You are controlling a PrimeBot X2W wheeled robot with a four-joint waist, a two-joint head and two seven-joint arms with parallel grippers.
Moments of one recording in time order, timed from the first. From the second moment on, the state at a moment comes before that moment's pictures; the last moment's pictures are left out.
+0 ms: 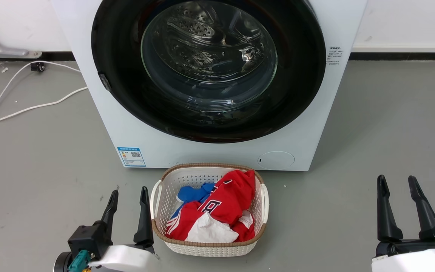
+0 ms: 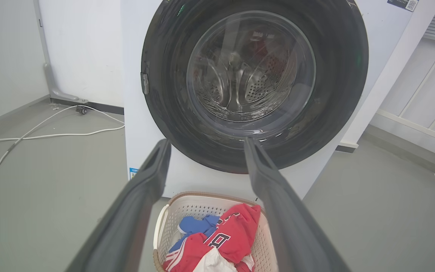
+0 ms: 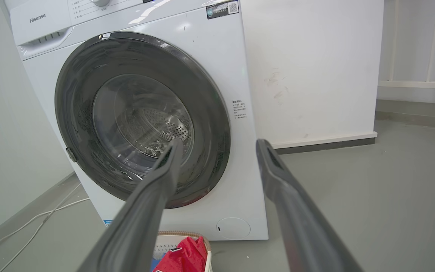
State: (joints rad) left arm 0.04 0.06 -0.11 0.05 -0.29 0.05 -0.21; right arm 0.11 -0.05 -0.06 -0.11 0.25 0.13 -0.21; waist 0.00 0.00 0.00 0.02
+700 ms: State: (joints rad) left arm 0.06 0.05 -0.11 0.06 -0.17 0.04 -0.25; right arm 0.14 -0.05 -0.06 -0.11 0.16 0.13 -0.25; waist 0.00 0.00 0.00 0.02
